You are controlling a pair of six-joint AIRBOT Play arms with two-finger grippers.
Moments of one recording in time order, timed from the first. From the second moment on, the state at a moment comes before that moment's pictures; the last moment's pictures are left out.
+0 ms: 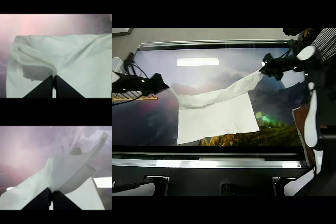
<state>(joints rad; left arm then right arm) 0.10 -1.45 1.42 1.01 -1.10 -1.62 -0.01 -1.89 2.00 -0.97 1.17 1.87</state>
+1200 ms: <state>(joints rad) 0.10 -1.61 1.42 1.01 -1.13 -1.59 -0.17 -1.62 1.14 -1.00 1.40 1.49</state>
